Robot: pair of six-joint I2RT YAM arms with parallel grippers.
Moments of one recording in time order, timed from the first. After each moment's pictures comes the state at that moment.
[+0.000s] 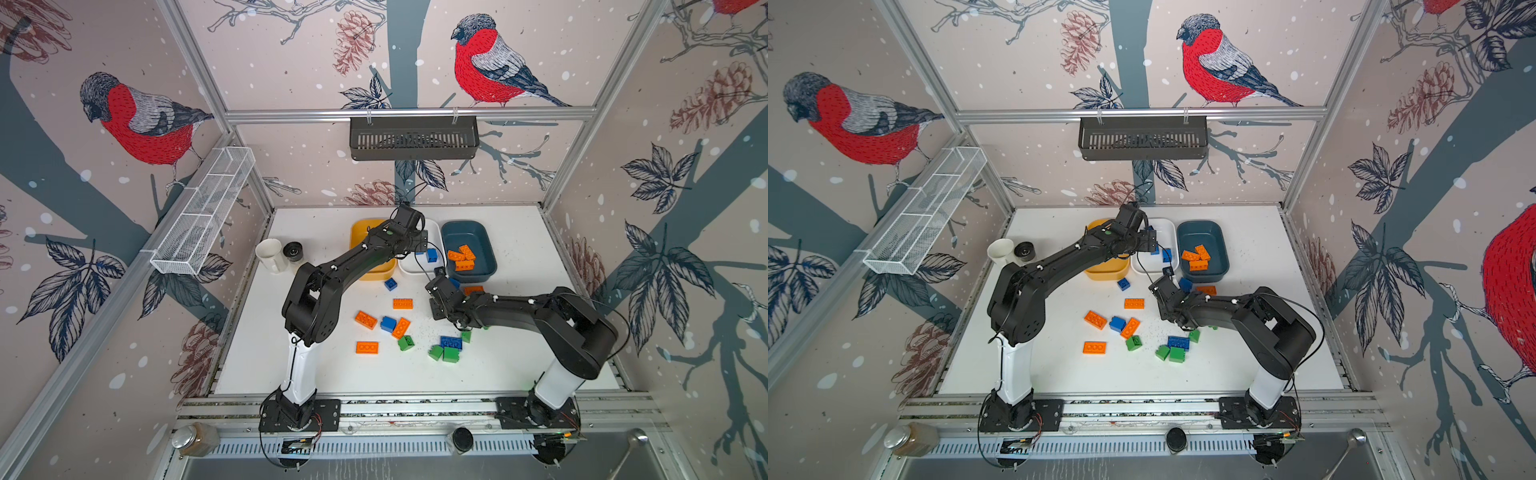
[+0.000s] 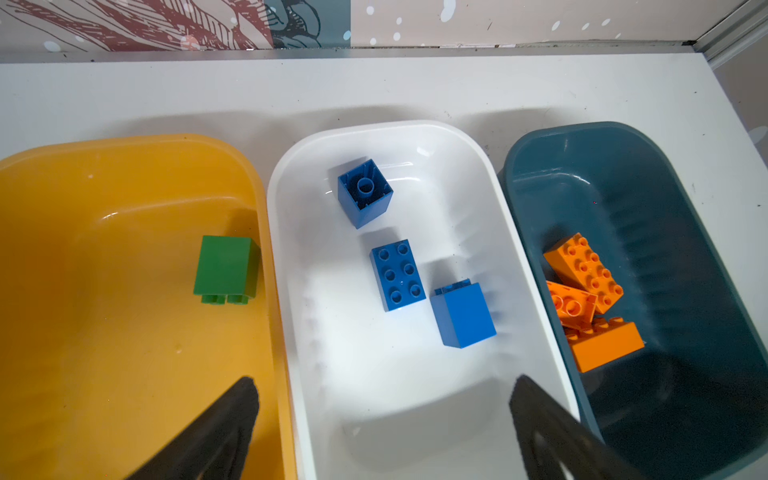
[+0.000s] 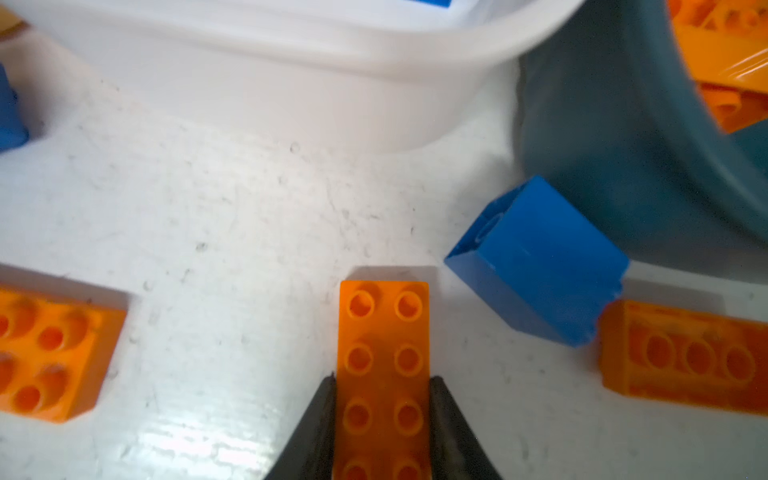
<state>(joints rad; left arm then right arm) -0.62 2.03 1.69 -0.45 -0.16 -0.42 0.81 1.69 0.80 -0.15 0.34 0.42</state>
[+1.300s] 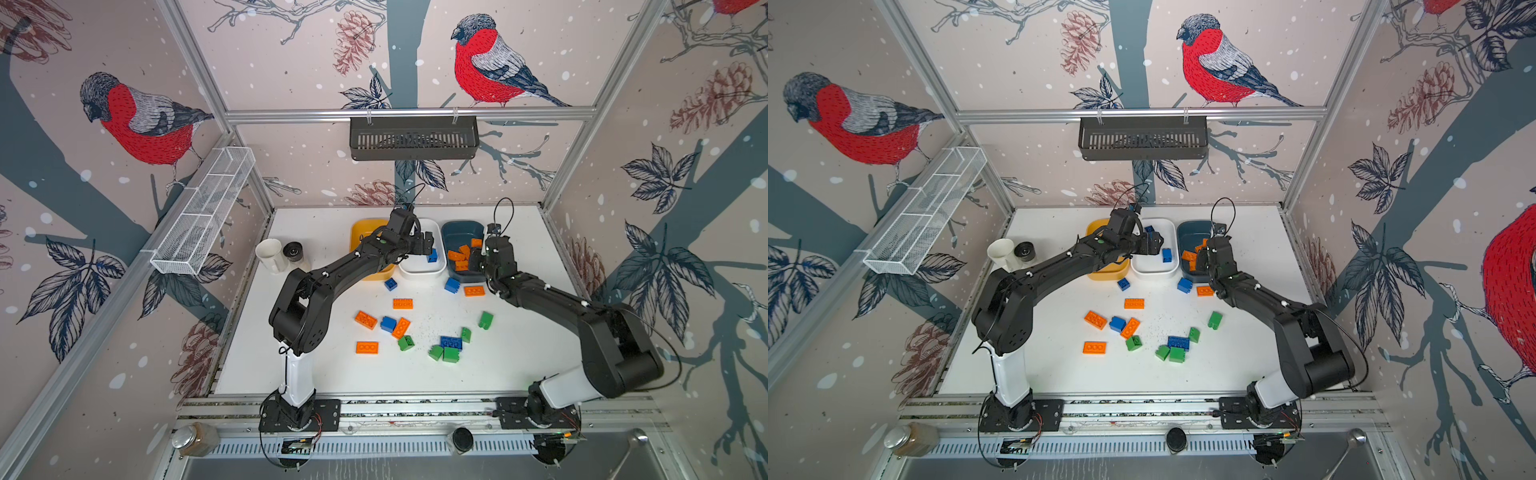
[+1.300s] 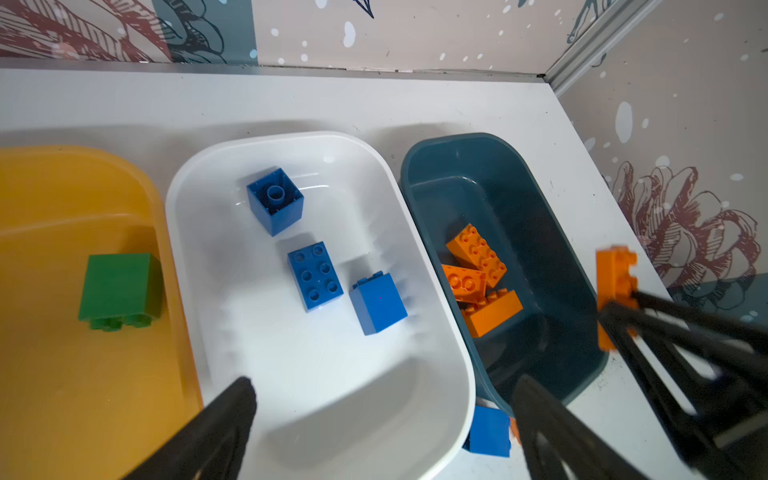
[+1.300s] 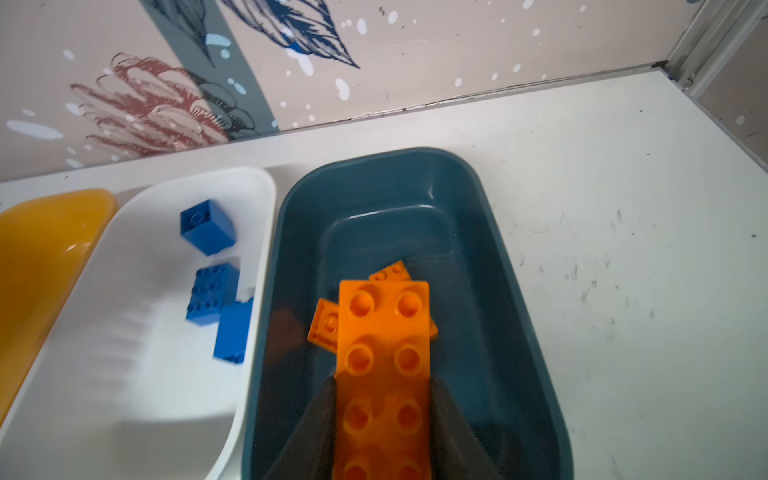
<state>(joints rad) -0.63 1.92 1.51 -0.23 0.06 -0.42 0.33 1.56 0.85 0.16 0.18 0.31</state>
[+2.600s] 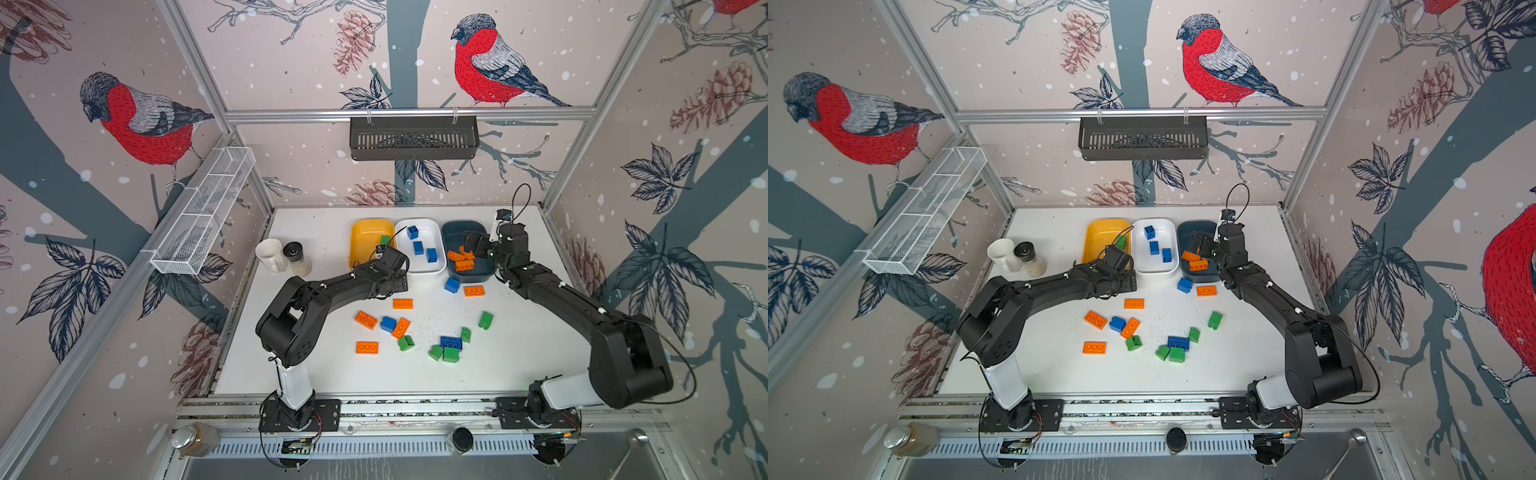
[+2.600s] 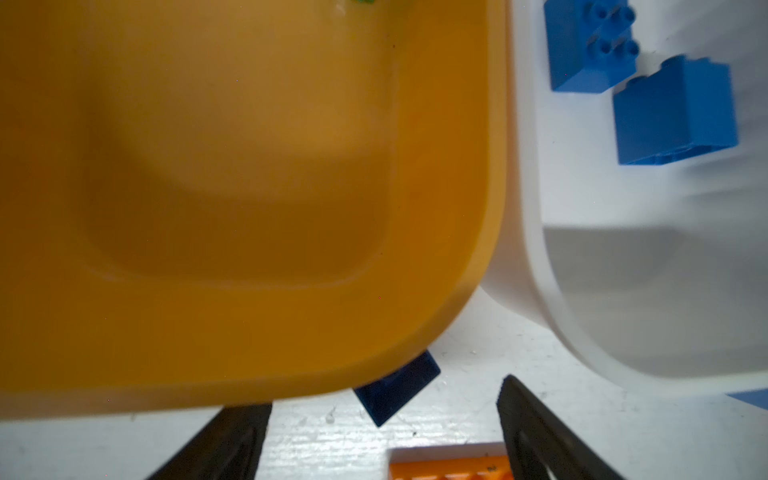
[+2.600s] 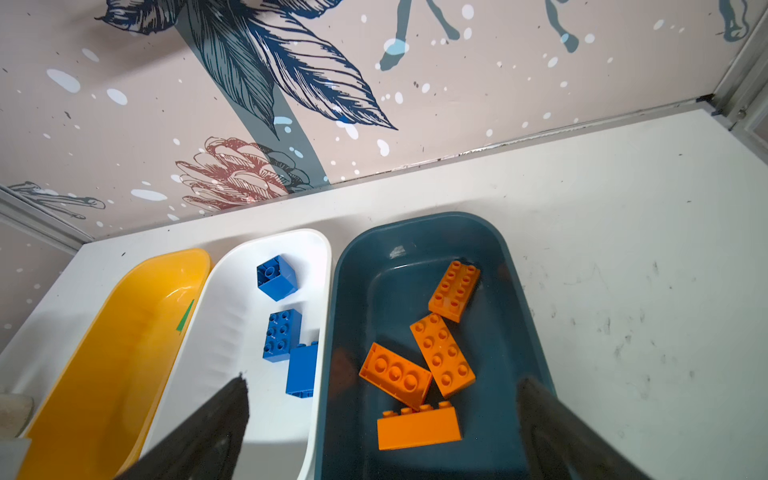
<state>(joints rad) -0.66 1.83 1.14 -0.36 -0.20 -0.68 0.29 1.44 0.90 0.12 0.05 0.35</state>
